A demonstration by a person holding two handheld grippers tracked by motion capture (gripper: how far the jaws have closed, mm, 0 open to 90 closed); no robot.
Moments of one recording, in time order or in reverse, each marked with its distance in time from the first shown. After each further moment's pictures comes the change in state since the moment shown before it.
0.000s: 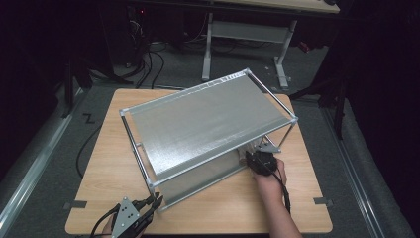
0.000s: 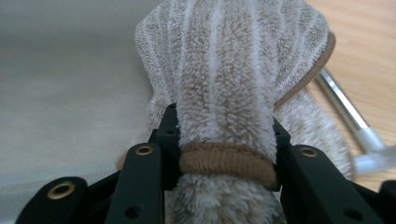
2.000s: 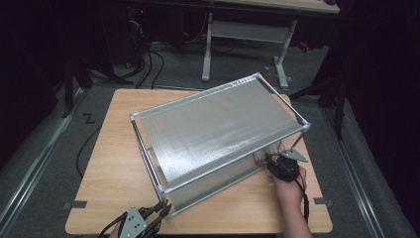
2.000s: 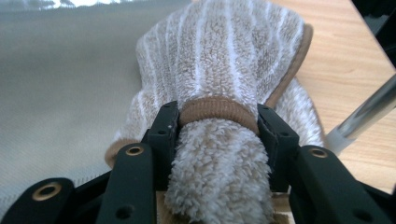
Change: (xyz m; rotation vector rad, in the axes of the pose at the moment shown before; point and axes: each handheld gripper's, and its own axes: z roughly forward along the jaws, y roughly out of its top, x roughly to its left) left arm -0.025 0.004 -0.005 -0.042 -0.063 0.019; right arm -0.056 -0.034 -0.023 -0.089 -0.050 0.121
